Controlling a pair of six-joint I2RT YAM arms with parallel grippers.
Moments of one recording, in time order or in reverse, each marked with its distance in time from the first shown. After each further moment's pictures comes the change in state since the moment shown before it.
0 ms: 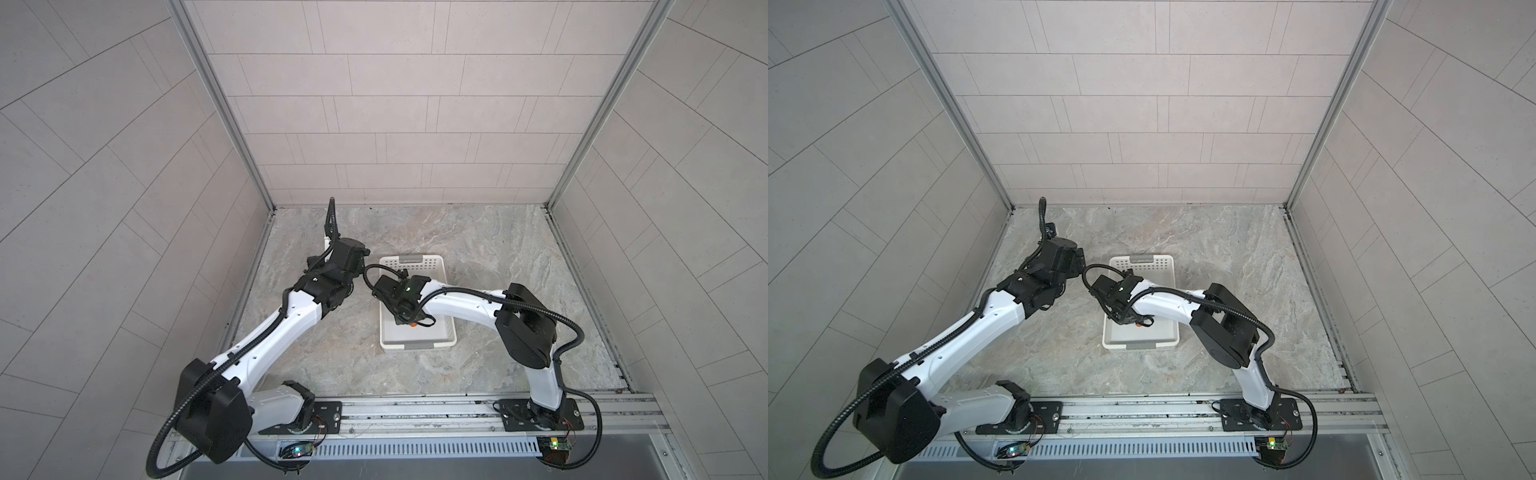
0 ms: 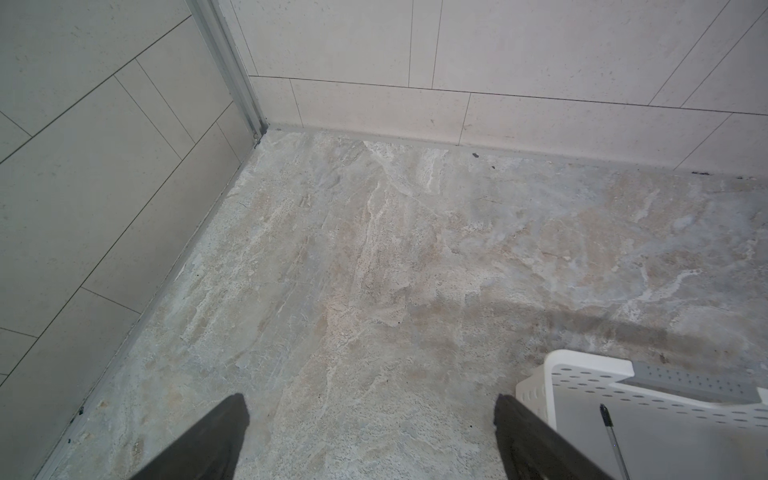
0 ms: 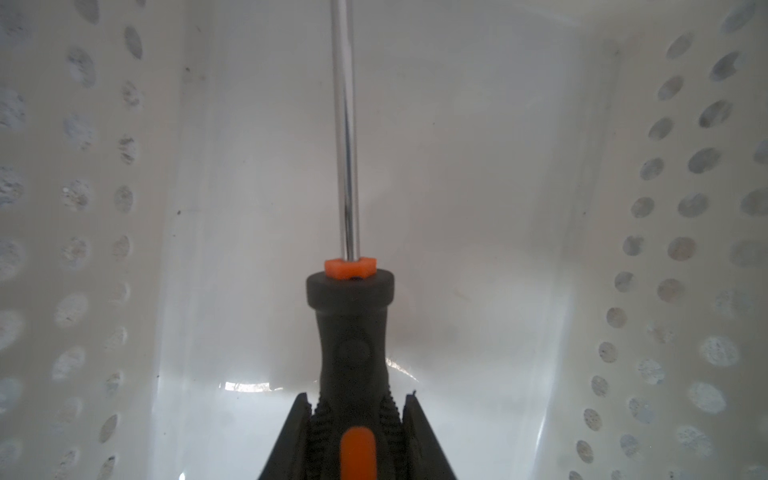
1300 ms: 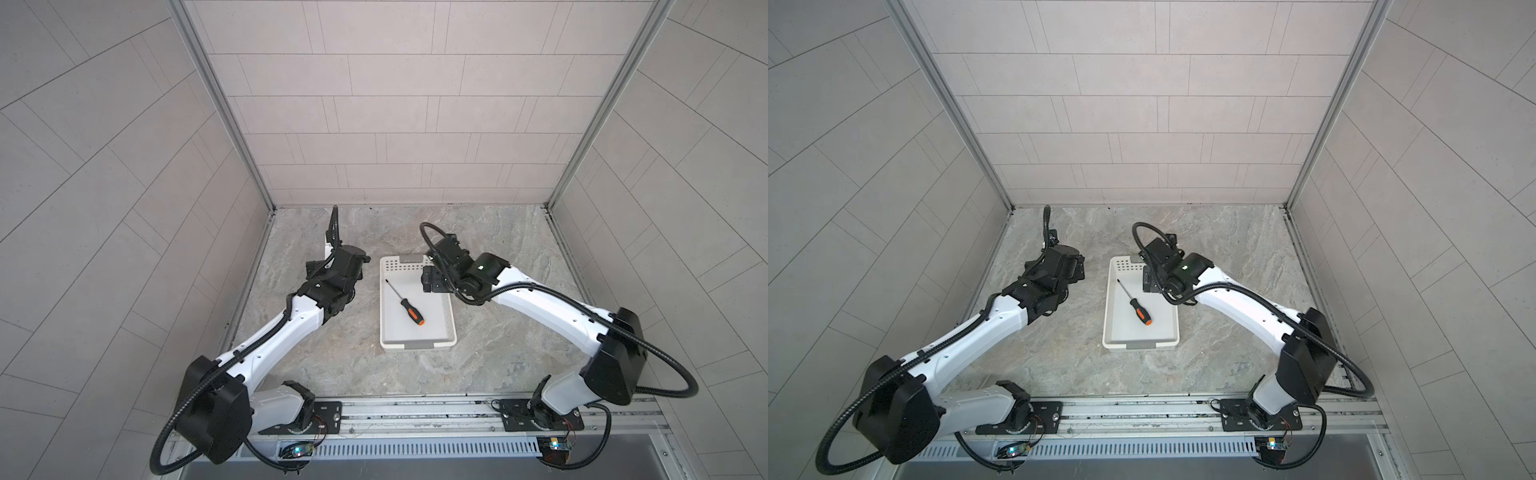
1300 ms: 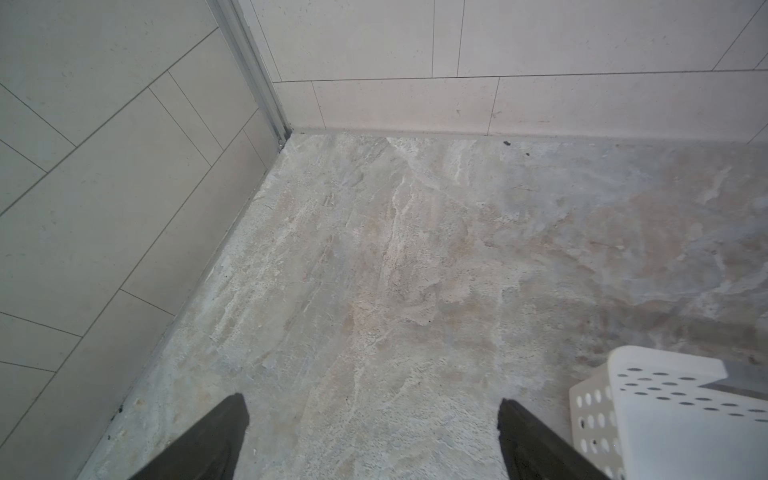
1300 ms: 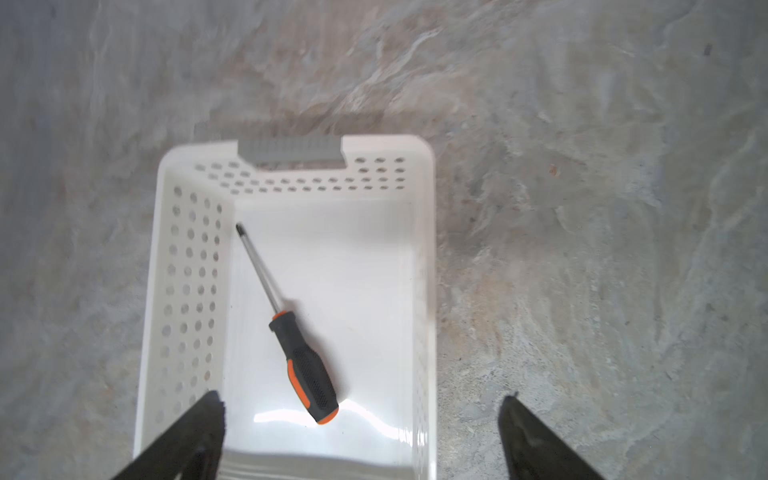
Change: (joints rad) left arm 0.000 -0.001 -0.115 0.114 -0.097 0.090; right arm -0.259 -0.546 -0.180 0.041 -0.043 -0.100
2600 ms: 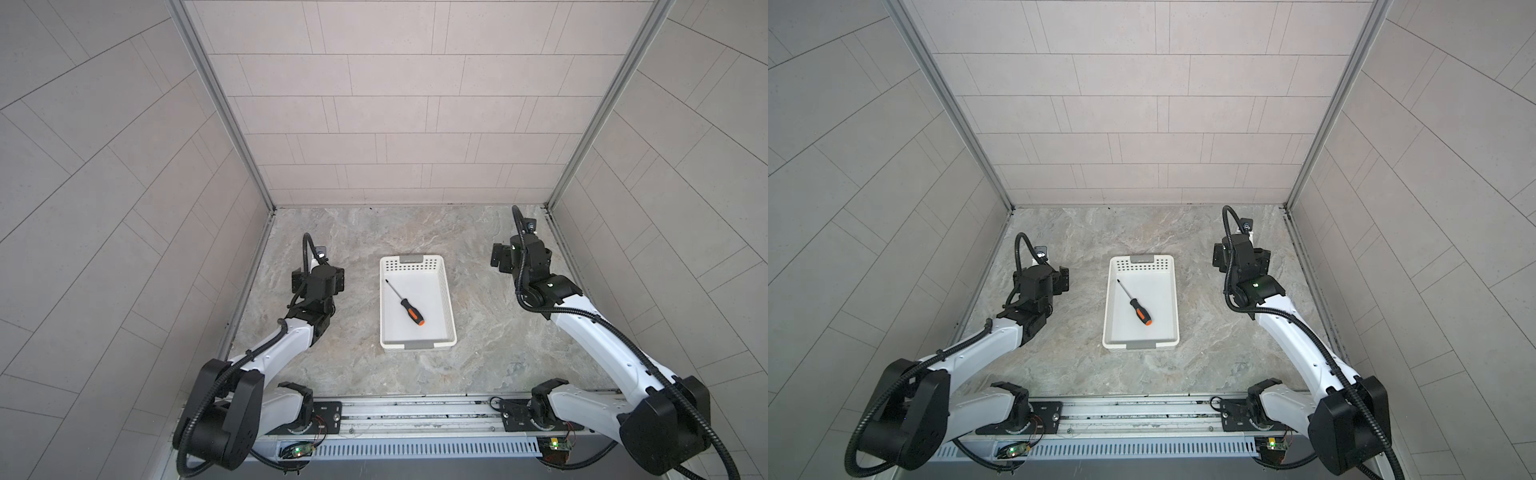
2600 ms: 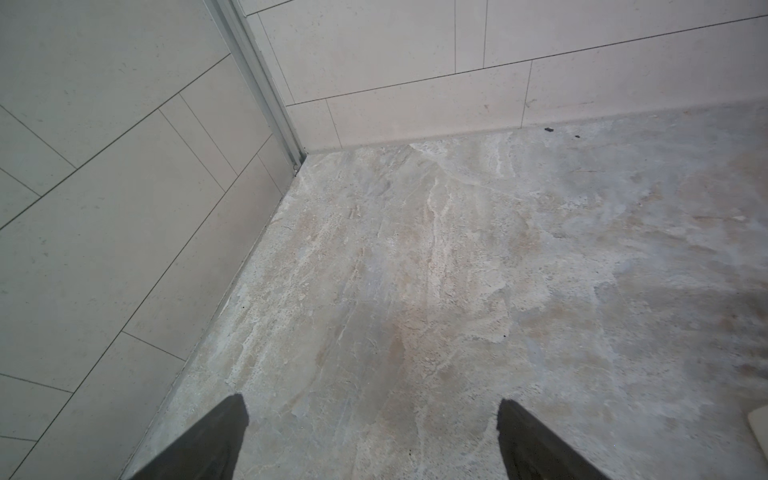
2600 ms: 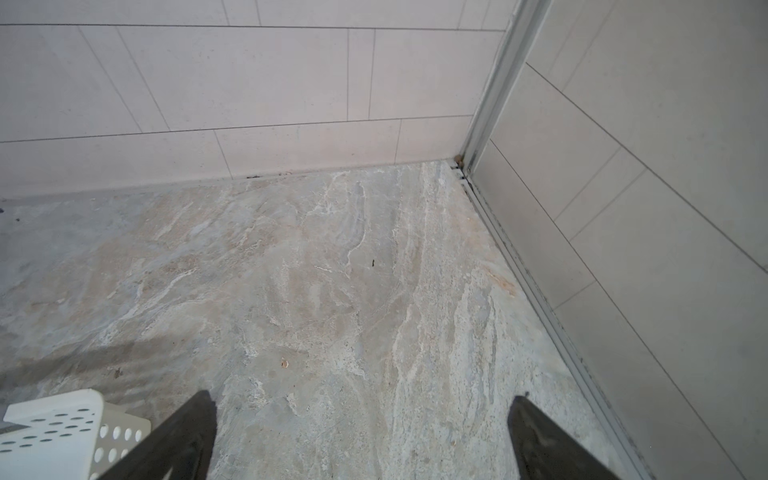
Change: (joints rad) left arm 0.249 -0.018 -0.374 0.616 0.174 0.338; right arm -0.420 -0.317 -0.418 0.545 0.211 -0.502
